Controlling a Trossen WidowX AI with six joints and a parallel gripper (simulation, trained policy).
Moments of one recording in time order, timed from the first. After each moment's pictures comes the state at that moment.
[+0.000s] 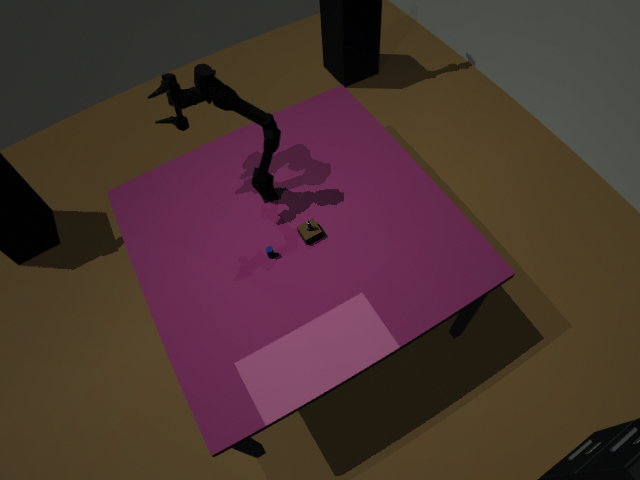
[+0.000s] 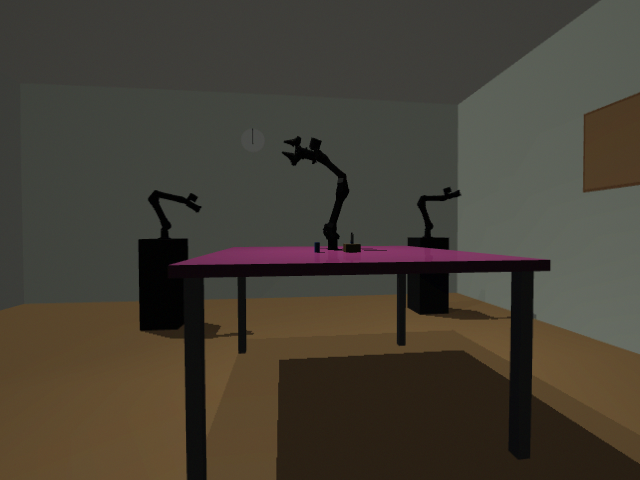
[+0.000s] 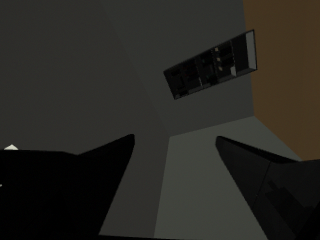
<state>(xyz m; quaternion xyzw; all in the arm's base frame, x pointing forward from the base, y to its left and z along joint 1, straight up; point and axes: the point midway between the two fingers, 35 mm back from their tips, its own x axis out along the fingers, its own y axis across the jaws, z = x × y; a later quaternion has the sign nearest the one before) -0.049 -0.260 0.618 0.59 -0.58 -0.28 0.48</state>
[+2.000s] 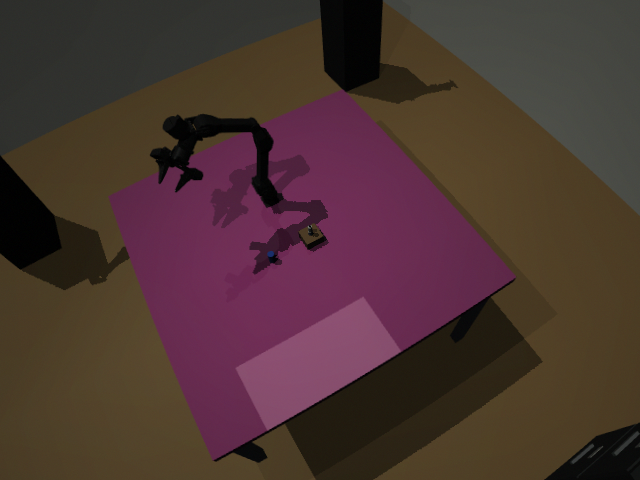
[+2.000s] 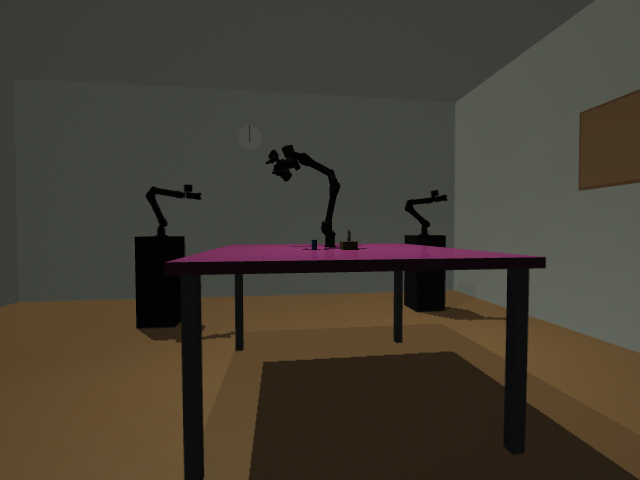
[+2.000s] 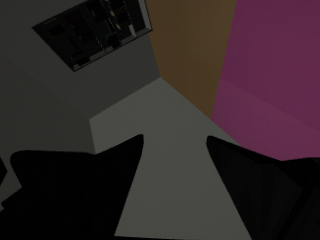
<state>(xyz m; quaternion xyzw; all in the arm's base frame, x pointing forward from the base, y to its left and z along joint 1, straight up) 0.082 -0.328 0.464 0.80 -0.30 -0.33 0.40</state>
